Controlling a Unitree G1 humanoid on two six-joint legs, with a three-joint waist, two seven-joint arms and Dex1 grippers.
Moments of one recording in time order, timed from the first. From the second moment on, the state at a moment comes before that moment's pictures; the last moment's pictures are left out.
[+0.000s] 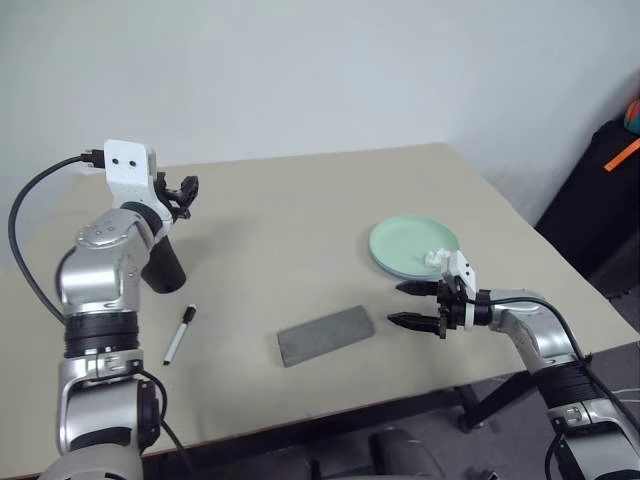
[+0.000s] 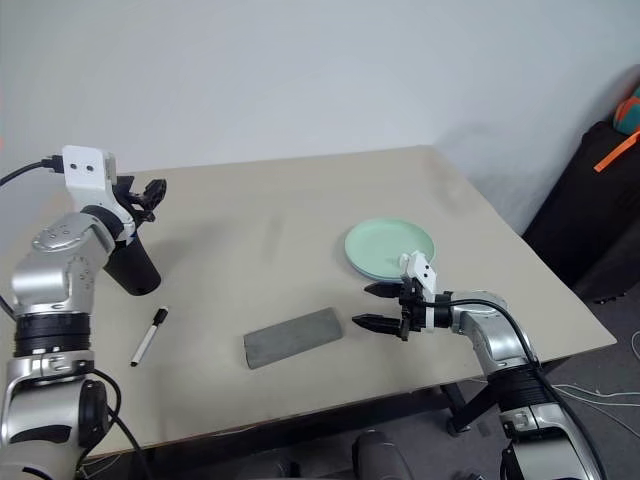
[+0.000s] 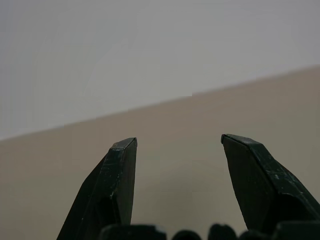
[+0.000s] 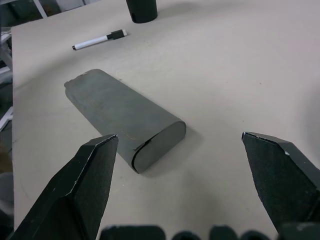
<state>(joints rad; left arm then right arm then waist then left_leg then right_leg) -0.63 0.67 0.21 0.20 -0.29 0.65 -0.34 -0.39 -0.50 0.13 0.25 0.34 0.32 1.20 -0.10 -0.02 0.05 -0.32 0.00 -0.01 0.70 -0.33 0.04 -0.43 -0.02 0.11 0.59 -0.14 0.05</state>
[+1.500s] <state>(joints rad) -0.36 0.88 -0.06 0.07 -0.23 1.13 -0.61 -0.42 -0.49 0.14 0.30 0.31 0.27 1.20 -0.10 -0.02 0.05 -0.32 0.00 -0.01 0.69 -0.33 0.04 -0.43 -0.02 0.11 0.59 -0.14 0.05</state>
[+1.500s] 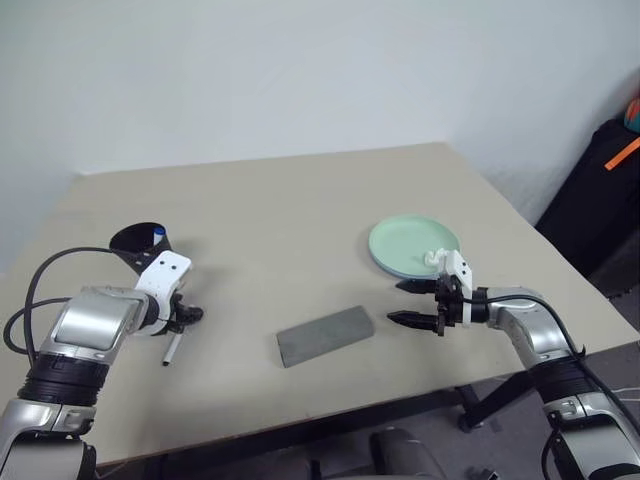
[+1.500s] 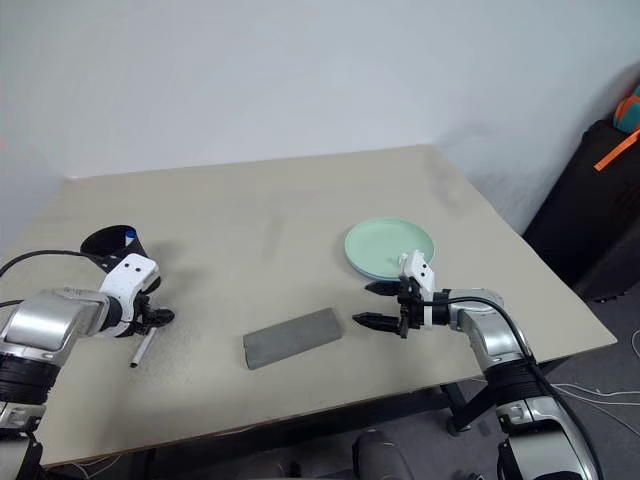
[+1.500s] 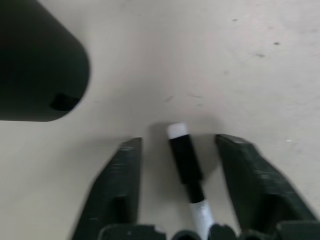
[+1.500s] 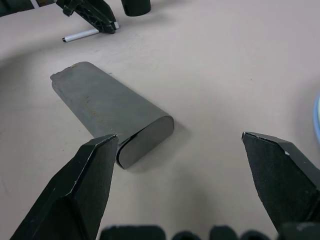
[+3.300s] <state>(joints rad) -0.63 0.62 0.30 0.47 -0.03 0.05 -0.02 -0.42 -0.47 0.14 0.33 0.27 0.23 1.18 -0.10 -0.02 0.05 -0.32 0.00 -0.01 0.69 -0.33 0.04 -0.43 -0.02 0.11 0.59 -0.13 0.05</state>
